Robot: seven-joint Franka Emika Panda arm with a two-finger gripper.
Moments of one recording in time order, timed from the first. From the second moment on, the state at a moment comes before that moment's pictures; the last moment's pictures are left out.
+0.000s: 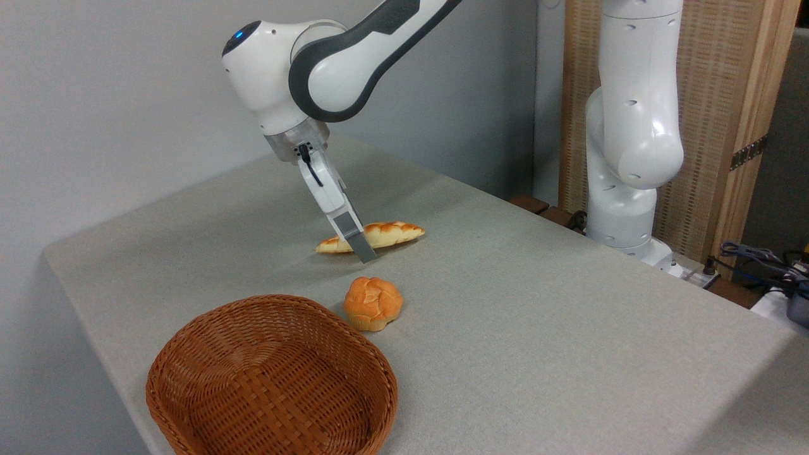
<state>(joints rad) -0.70 0.02 0.19 -2.07 -0.03 1.81 0.70</state>
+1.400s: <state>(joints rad) -0.72 0.01 0.18 -2.06 -0.03 1.81 0.70</state>
